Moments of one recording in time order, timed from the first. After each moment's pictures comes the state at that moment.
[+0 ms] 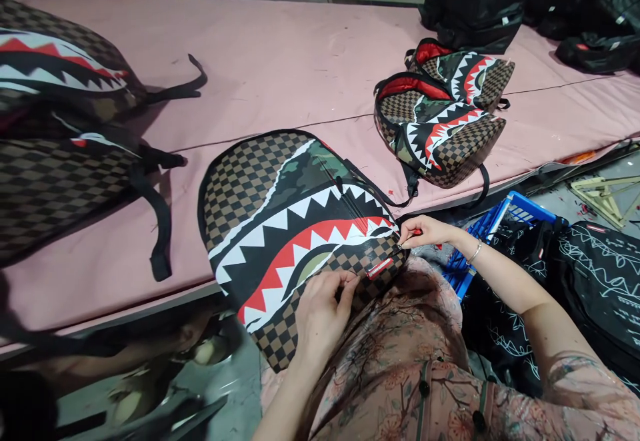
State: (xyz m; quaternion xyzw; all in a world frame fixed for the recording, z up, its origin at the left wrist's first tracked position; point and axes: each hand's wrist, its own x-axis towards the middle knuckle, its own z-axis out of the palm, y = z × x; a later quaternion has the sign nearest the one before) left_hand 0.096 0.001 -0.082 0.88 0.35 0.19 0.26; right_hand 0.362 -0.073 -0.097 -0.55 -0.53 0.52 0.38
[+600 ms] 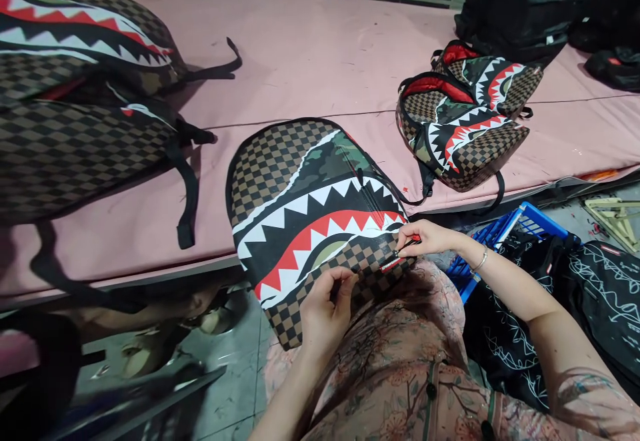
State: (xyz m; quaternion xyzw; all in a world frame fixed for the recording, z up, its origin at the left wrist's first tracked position) left_hand 0.083 -0.006 -0.075 0.80 0.39 0.29 0.36; right_hand 0.328 -0.054 -0.069 -0.54 -0.60 0.50 0.32
